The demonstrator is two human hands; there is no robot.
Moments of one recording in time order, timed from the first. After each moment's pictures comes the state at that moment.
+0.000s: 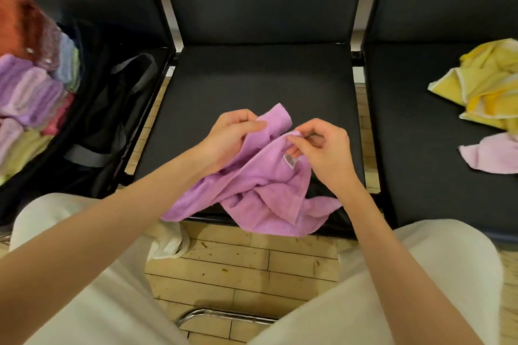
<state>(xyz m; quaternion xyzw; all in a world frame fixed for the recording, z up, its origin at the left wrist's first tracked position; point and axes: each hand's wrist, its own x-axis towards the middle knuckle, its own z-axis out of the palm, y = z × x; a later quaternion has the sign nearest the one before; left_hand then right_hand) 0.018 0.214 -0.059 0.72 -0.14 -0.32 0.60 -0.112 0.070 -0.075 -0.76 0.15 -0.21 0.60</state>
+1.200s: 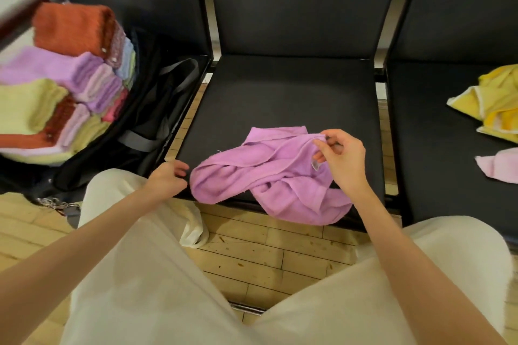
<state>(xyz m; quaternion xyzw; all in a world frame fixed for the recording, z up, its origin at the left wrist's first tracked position) 0.021 0.412 -0.088 0.95 -0.02 -0.21 0.25 -0.116 0.090 -0.090 -0.80 0.20 -0.24 0.52</state>
